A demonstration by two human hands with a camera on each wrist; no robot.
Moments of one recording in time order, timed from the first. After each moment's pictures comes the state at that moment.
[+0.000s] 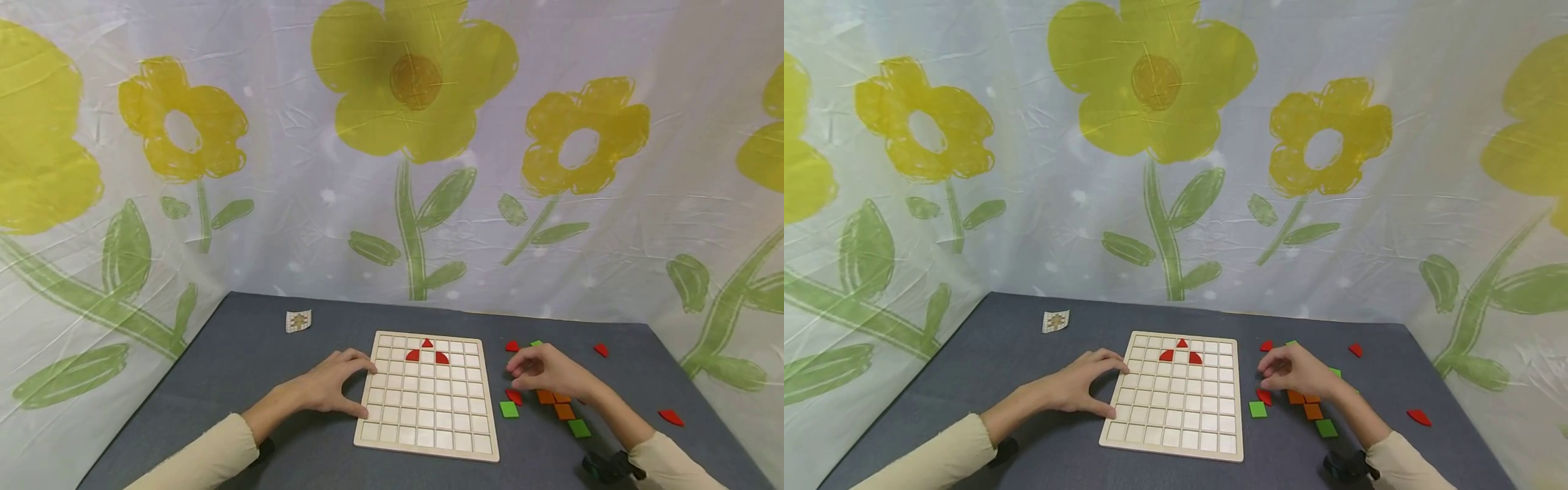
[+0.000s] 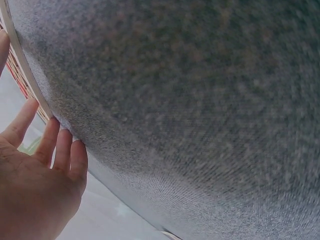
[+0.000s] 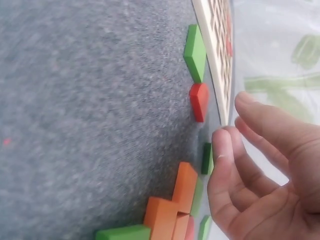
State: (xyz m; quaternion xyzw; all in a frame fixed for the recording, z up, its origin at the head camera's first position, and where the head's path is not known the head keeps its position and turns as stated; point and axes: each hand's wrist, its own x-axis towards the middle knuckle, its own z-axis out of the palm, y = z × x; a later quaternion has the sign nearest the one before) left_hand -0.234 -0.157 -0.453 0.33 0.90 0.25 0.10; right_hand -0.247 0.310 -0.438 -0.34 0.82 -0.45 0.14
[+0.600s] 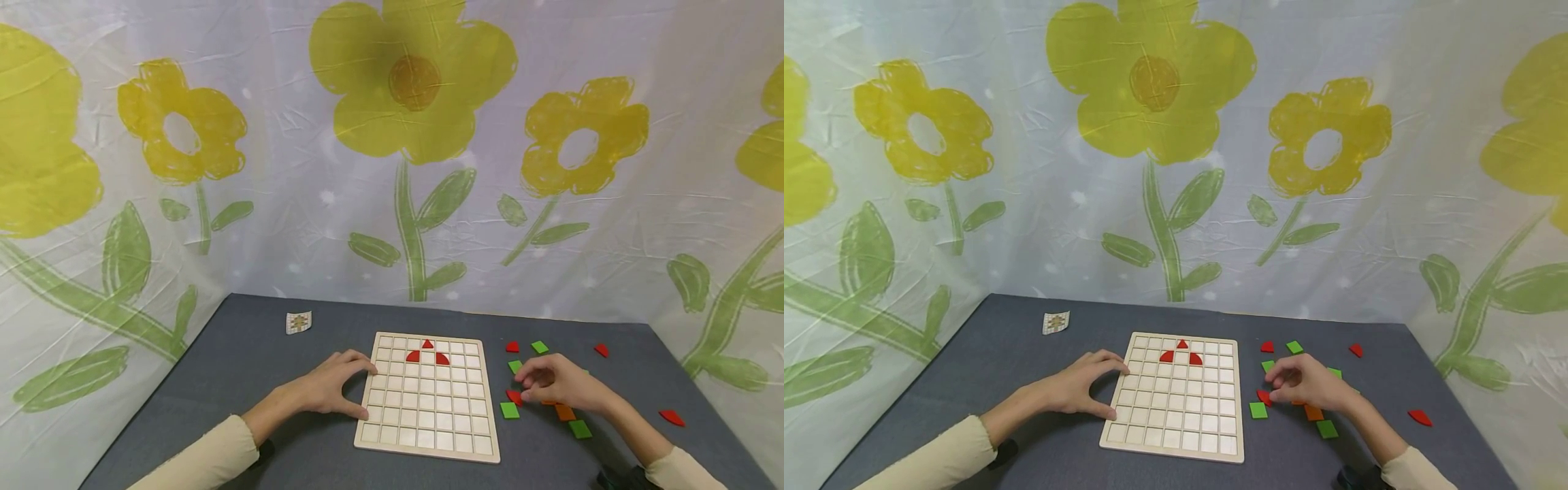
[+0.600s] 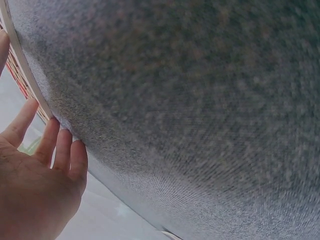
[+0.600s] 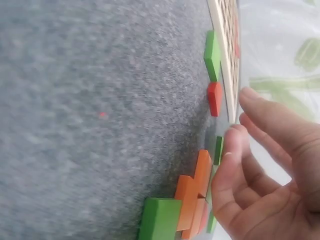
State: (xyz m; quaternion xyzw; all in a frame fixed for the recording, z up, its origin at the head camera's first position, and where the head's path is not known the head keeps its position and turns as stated) left_hand -0.234 -0.158 -0.452 0.33 0.90 0.25 0.10; right_hand -0.235 0.321 -0.442 -0.35 0.80 -0.46 0.14
